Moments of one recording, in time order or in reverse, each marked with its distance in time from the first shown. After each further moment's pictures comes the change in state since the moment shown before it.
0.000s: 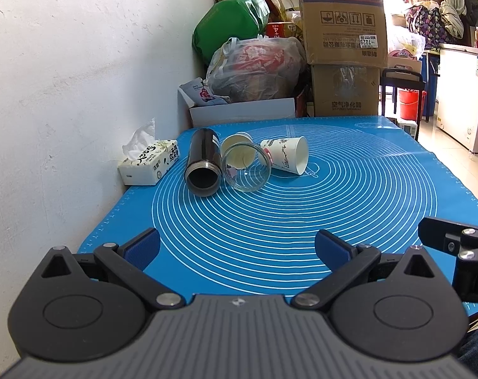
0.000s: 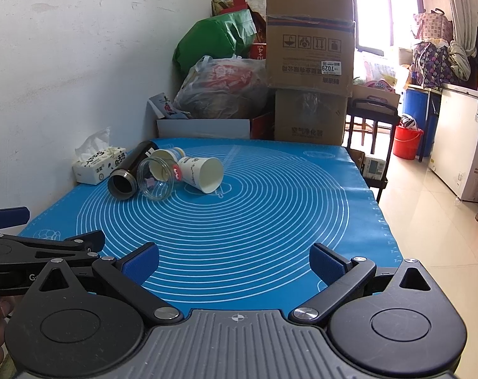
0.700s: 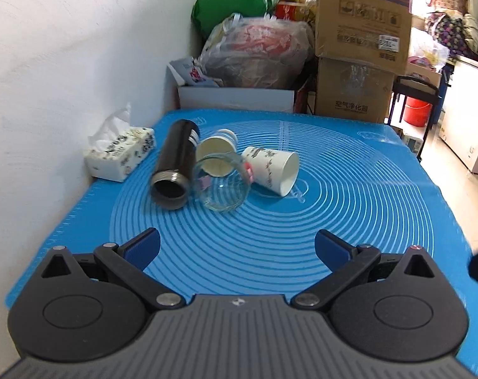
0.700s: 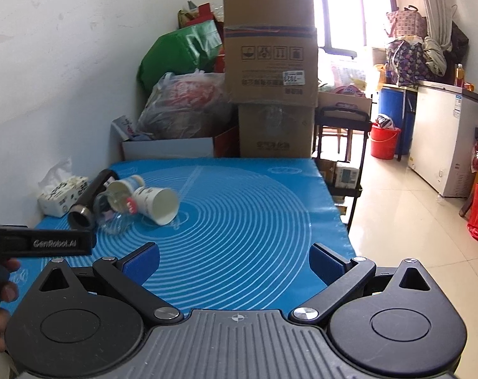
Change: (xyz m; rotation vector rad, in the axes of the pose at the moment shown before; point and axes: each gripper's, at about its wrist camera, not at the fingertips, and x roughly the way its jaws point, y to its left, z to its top) left arm 0.073 -0.024 0.069 -0.128 0.134 -0.041; right arm 0.023 -0.058 0.040 0.068 -0.037 -0.079
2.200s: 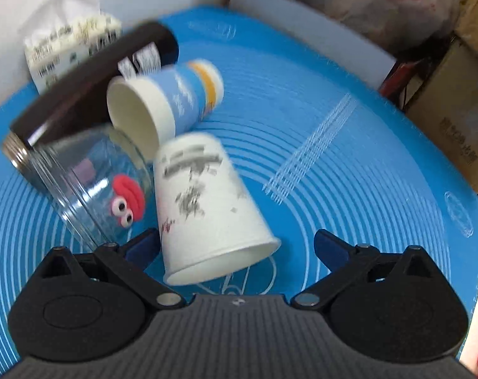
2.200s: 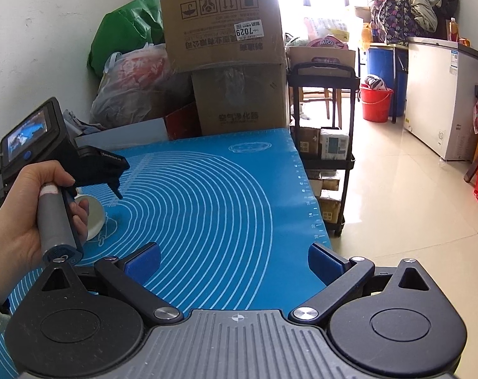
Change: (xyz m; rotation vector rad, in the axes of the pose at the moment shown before) left arm 0.239 -0.060 0.088 -0.509 0.377 0.205; right arm 0.126 -0.089 0.016 0.099 0.113 -0.004
